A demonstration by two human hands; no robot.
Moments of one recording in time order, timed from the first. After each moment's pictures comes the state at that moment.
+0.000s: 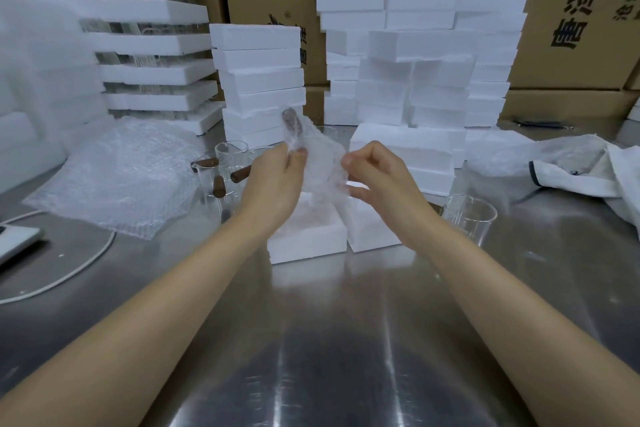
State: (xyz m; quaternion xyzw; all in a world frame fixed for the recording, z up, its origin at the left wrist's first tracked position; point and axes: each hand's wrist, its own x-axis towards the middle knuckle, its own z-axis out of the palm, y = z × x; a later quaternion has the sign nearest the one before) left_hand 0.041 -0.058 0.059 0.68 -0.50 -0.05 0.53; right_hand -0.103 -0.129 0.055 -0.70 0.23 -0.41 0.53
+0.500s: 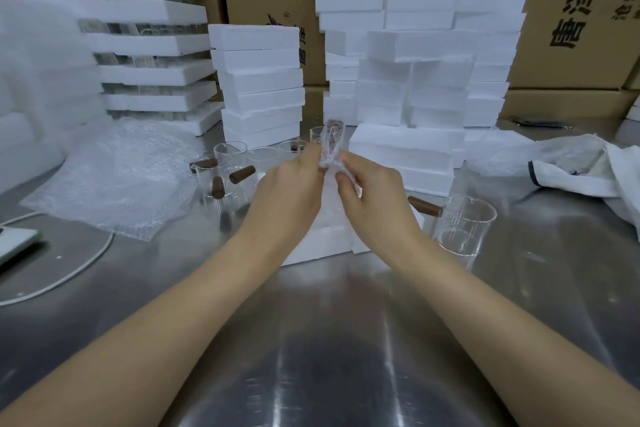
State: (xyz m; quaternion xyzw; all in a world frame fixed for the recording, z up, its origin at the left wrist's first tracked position) left_hand 0.019 -0.048 0.057 0.67 -0.62 0.17 0.37; right_hand -0.096 -0.108 0.049 -0.84 0.23 -0.45 0.20
